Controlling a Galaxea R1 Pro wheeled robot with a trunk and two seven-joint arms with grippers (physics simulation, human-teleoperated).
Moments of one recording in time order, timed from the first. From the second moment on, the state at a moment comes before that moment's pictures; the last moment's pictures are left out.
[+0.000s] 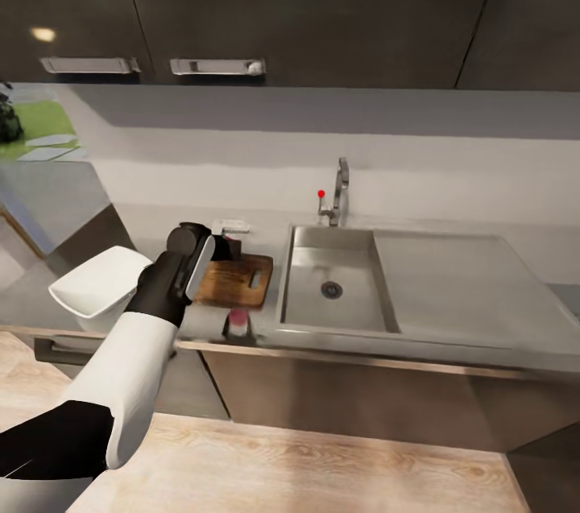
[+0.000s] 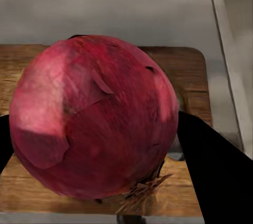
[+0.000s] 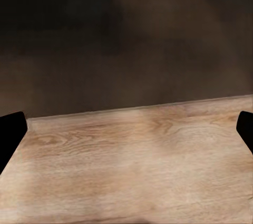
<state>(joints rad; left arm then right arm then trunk) -1.06 -0.10 -0.10 -1.01 0.03 1.01 0.05 -0.20 -0.01 -0.62 -0.02 0.38 -1.03 0.02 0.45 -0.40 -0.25</state>
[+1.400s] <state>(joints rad) -1.06 -0.10 -0.11 -0.82 0.03 1.01 0.05 -0.20 -0.01 -0.62 -0.02 0.38 -1.03 0.02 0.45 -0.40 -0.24</state>
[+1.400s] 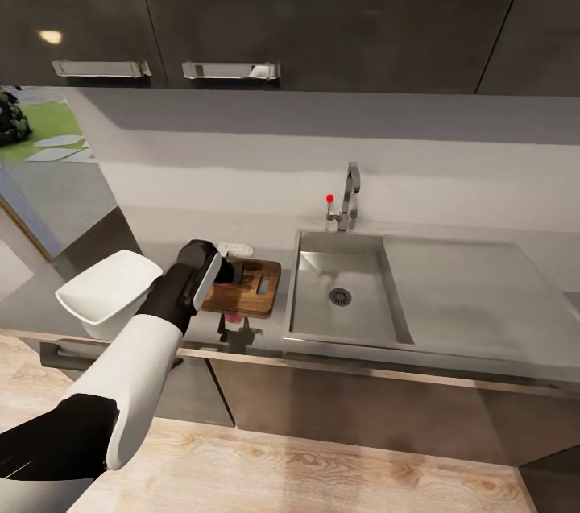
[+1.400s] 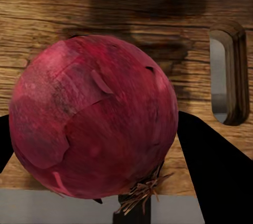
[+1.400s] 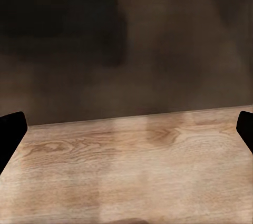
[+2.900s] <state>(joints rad) -1.06 -0.10 -0.11 -0.76 0.02 1.00 0.05 -0.20 -0.01 -0.62 -0.02 0.38 -1.03 0.02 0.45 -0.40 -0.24</state>
